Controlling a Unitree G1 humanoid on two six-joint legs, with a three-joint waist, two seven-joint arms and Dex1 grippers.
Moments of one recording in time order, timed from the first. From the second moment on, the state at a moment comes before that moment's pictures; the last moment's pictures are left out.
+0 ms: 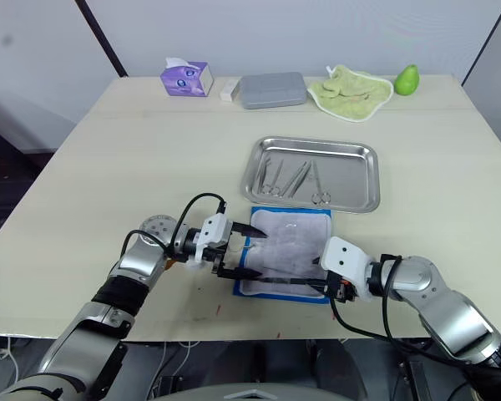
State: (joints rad) left arm -0.47 0.50 -0.25 0.45 -0.16 -0.18 -1.43; right arm -0.10 -0.76 0.32 -0.57 0.21 0.62 0.81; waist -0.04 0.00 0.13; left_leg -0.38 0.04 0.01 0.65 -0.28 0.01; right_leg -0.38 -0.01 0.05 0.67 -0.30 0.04
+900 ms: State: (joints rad) left arm -0.47 0.51 -0.25 0.46 -0.16 -0.18 -1.42; right arm -0.18 -0.73 0.38 -0.50 0.12 0.58 0.82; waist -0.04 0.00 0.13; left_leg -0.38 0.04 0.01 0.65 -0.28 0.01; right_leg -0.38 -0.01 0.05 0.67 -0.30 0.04
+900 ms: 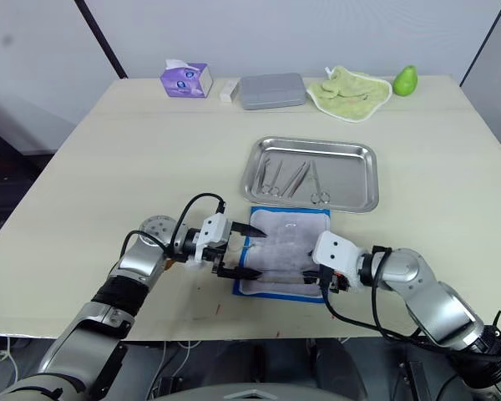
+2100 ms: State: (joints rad) left arm -0.45 0.51 -0.25 0.47 -0.16 -0.18 -1.40; right arm -0.22 -0.68 0.44 -0.42 0.06 0.54 0.92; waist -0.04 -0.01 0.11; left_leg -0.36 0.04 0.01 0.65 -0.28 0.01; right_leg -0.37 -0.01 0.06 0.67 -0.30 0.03
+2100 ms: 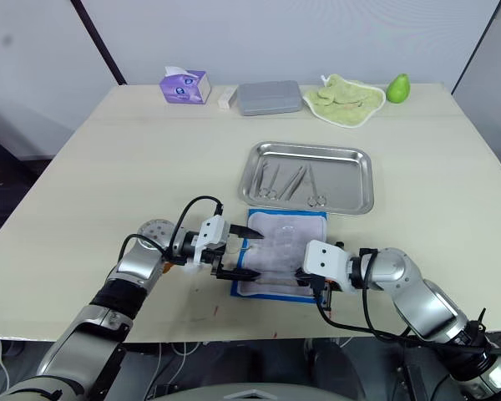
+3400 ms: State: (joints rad) left arm -0.47 0.50 -0.27 0.47 -0.16 -0.20 -1.40; right arm -0.61 -0.90 0.58 -0.71 0.20 1.16 0.93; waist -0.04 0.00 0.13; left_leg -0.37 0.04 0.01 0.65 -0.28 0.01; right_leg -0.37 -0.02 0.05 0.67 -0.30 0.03
